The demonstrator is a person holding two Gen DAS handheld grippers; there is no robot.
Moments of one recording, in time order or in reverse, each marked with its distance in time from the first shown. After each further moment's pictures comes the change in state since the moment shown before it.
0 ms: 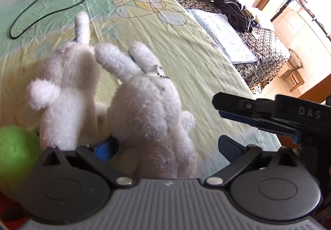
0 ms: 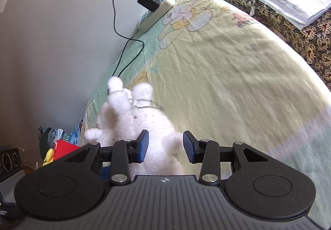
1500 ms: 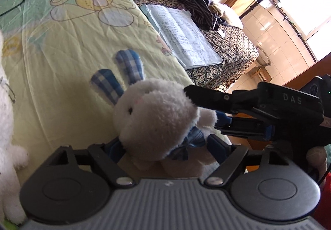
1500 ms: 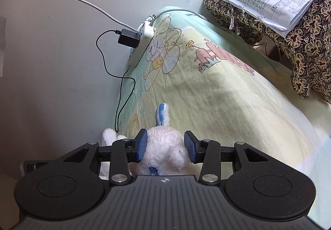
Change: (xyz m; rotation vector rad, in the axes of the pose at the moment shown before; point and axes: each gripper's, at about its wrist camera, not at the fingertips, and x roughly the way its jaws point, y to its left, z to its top) left arm 0.052 -0.039 0.040 0.030 0.042 -0.224; right arm -0.007 -0.072 0.066 0.184 -0.004 0.146
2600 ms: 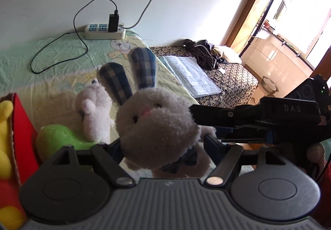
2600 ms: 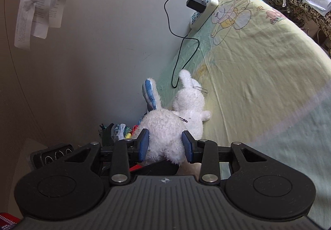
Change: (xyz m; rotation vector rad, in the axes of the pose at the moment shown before) left arm -0.203 -0.018 -0.109 0.063 -0.310 0.137; right arm -0.049 0.101 -0.103 -0.144 0.112 0.232
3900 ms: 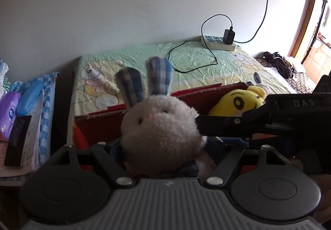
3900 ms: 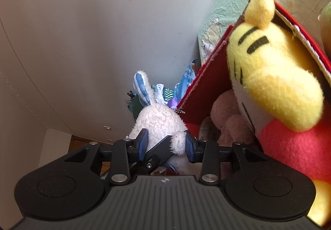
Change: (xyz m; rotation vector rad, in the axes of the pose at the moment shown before) left arm -0.148 0.269 -0.039 -0.006 -0.045 0.319; right arm 0.289 0.136 -0.141 0.136 0.148 0.108
